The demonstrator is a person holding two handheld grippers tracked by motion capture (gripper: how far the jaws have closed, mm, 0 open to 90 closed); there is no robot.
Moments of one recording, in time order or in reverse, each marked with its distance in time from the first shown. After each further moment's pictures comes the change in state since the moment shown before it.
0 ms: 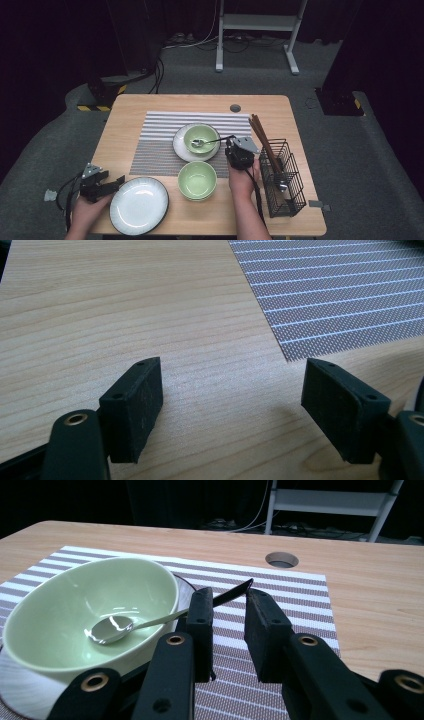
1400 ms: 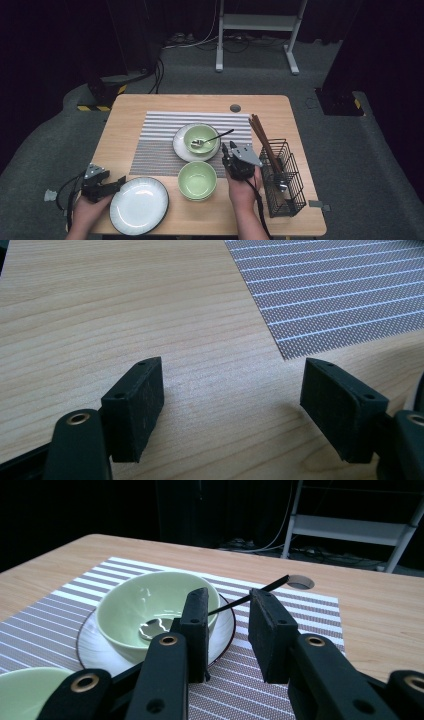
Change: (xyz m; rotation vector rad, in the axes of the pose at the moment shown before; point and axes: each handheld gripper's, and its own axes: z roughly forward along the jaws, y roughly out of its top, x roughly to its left) left arm -0.004 0.001 0.002 0.006 0.016 0.035; right arm 0.015 0.005 -0.054 -0.074 0.088 -0.052
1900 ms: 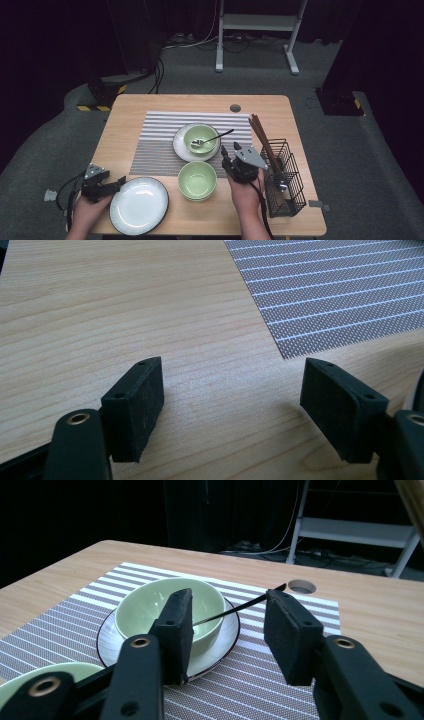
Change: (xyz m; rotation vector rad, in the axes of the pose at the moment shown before) left arm 0.000 0.000 0.000 0.002 -0.002 0.002; right arm 0.000 0.010 -0.018 -0.007 0.024 -0.004
